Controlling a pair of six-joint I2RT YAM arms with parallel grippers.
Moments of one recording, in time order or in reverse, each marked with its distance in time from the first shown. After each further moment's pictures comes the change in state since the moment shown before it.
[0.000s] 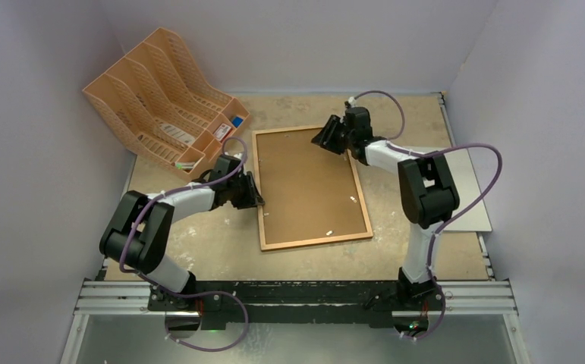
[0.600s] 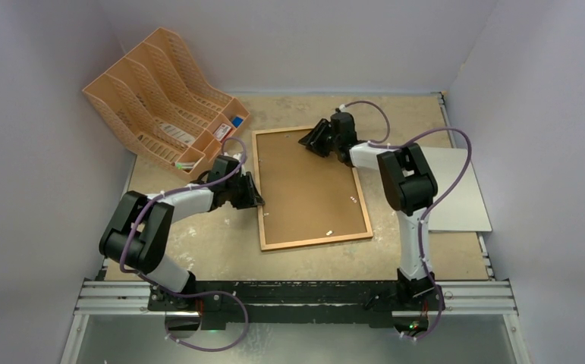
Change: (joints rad) left arm 0.012 0.002 -0.022 0.040 0.036 0.018; right arm 0.031 0.200 0.060 0.122 0.027 0.208
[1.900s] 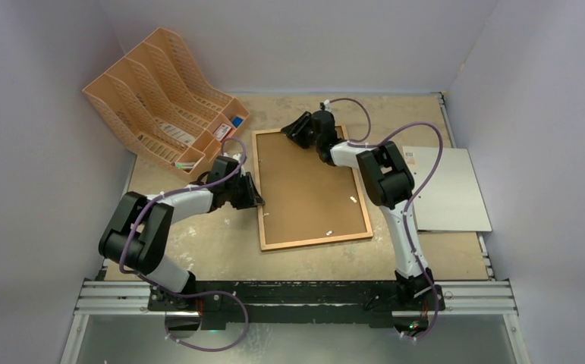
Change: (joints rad) left arm 0.001 -0.006 -0.014 0.019 0.003 0.000; right arm 0.084 0.216 0.235 0.161 0.099 0.124
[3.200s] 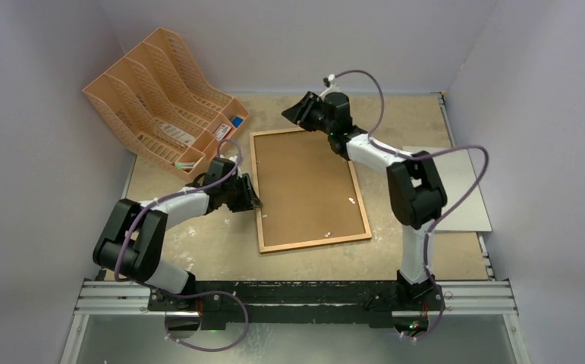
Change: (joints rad) left arm 0.012 -0.045 -0.016 -0.044 -0.009 -0.002; right arm 0.005 -0.303 -0.139 -0.027 -0.082 -0.173
